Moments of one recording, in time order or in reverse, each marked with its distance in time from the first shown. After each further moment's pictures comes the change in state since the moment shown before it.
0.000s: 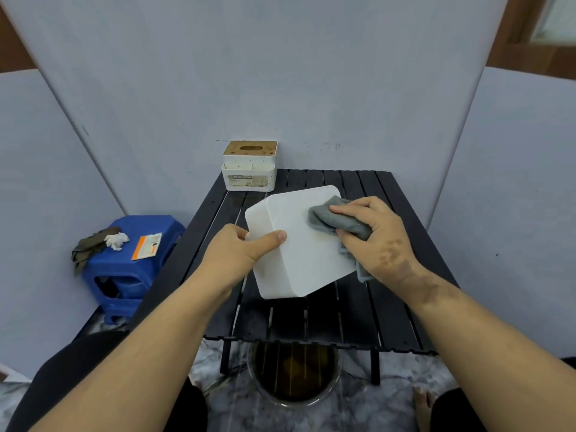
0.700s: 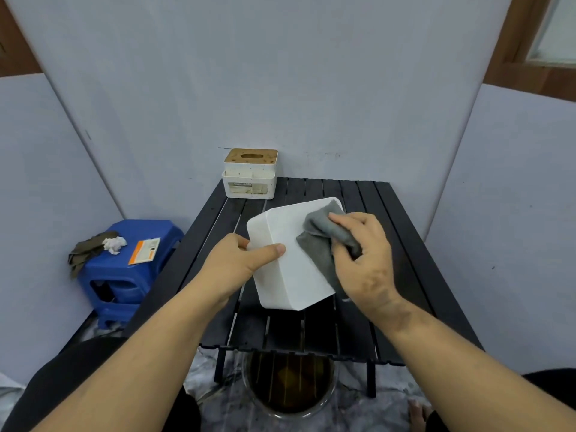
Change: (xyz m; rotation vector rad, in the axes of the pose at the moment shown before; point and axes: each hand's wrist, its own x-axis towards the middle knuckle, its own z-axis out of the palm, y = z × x) left_hand 0.009 -0.008 -0.002 0.007 -0.057 -0.015; right_hand -0.016 -0.009 0.028 0.090 0.209 -0.047
